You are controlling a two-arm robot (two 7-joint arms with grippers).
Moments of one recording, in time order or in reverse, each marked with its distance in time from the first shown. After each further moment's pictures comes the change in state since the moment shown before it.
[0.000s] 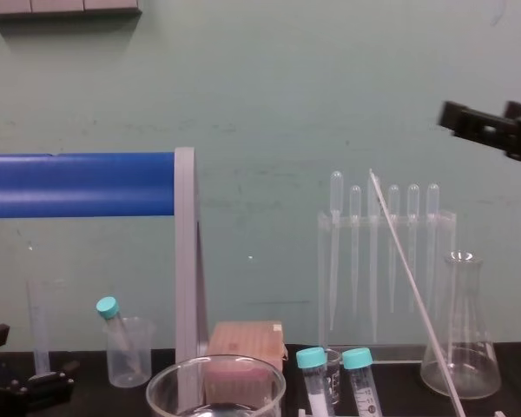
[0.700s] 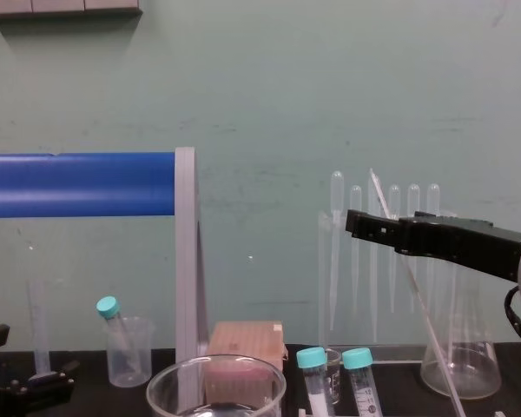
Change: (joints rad) left arm 0.000 0.000 0.000 0.000 0.000 0.000 0.000; right arm 0.037 -0.207 -0.050 0.089 -0.129 0.262 -0.097
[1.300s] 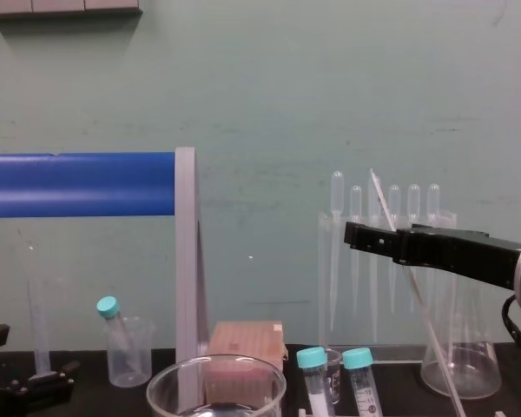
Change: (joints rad) left arm 0.000 0.000 0.000 0.000 0.000 0.000 0.000; right arm 0.005 -0.033 0.031 0.027 -0.027 0.041 0.036
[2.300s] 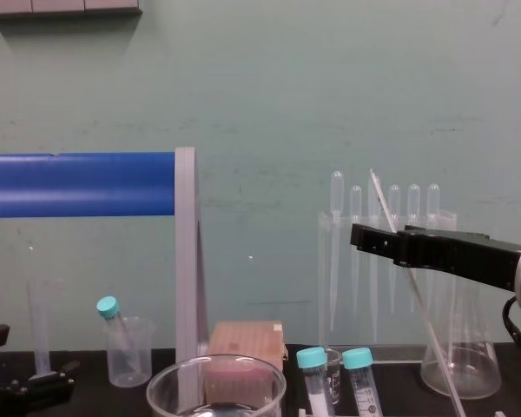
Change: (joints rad) left arm 0.000 0.000 0.000 0.000 0.000 0.000 0.000; right arm -0.001 -0.006 0.009 0.003 -0.007 0.008 0.008
